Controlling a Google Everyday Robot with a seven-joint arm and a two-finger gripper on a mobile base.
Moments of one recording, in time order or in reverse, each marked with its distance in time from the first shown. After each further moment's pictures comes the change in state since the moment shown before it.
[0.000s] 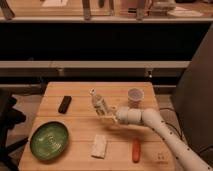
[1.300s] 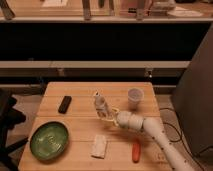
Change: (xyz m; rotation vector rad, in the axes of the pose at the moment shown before) arm -0.012 0.000 -0.002 -0.038 0.110 -0.053
